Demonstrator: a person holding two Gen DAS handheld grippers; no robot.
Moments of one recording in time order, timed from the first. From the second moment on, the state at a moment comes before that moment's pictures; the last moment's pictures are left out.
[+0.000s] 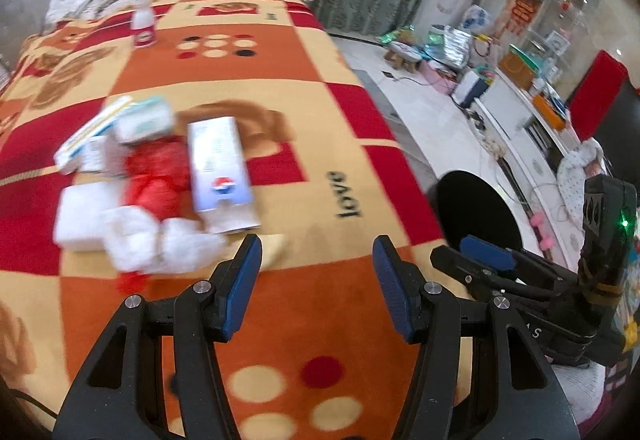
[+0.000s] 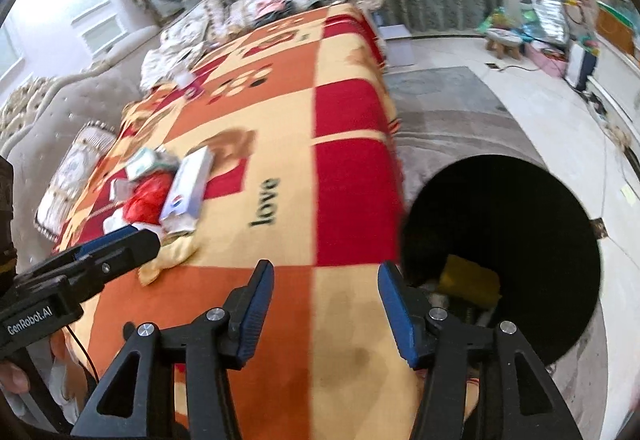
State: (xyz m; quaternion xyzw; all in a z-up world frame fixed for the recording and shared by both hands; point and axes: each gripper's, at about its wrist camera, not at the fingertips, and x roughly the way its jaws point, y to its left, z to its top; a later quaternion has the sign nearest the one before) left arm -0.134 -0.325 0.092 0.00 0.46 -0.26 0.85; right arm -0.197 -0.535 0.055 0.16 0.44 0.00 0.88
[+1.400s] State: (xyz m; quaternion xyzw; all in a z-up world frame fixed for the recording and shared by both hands) left arm 0.000 -0.145 0.036 -0.05 0.48 -0.11 0.87; right arm -0.124 -0.366 0.054 0.07 0.44 0.22 0.87
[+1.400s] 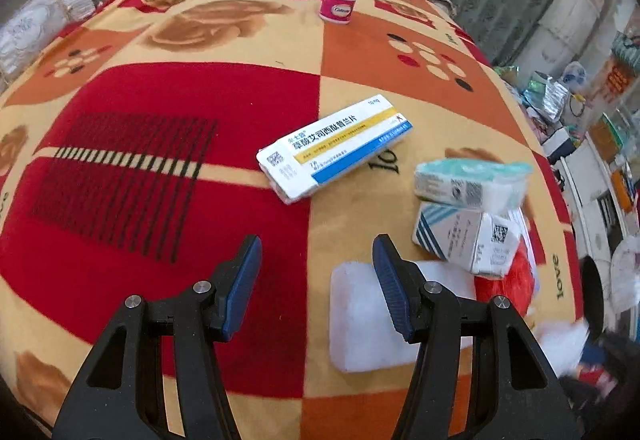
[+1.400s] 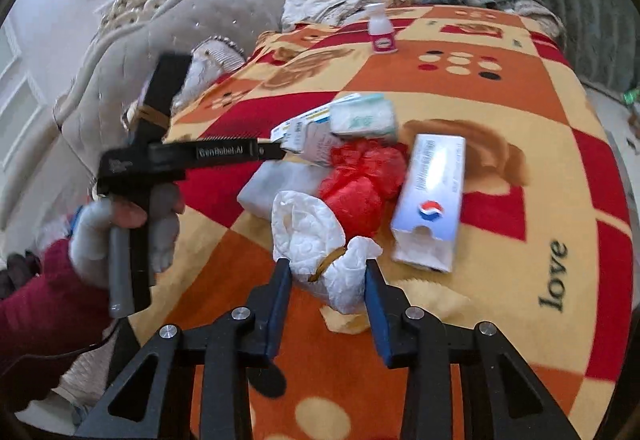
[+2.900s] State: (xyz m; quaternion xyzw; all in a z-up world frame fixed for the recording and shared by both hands) left arm -0.098 -0.190 0.044 0.22 0.44 -0.38 0.79; right arm -0.156 -0.412 0.057 0.10 0.45 0.18 0.87
